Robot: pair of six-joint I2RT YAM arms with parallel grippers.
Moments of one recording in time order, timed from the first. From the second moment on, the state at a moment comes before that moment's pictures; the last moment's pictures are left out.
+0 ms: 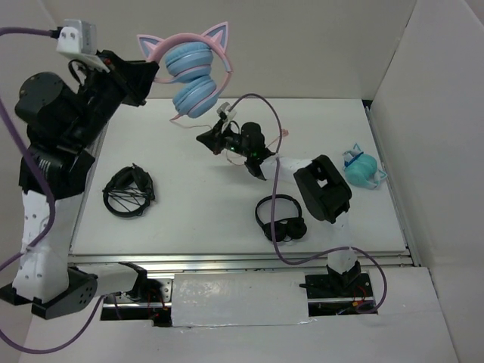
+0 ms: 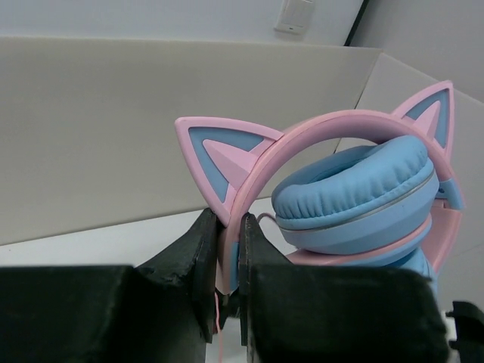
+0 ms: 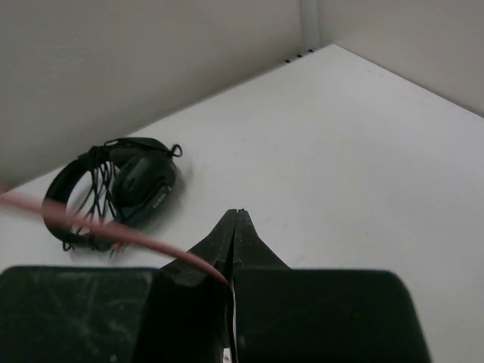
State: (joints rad) left arm -0.33 1.26 2.01 -0.55 0.07 -0.28; right arm 0.63 2.13 1.41 0.83 -0.47 0.22
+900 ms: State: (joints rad) left arm -0.49 1.26 1.19 -0.38 0.00 0.13; right arm 0.42 1.63 1.70 -0.40 0.03 -0.07
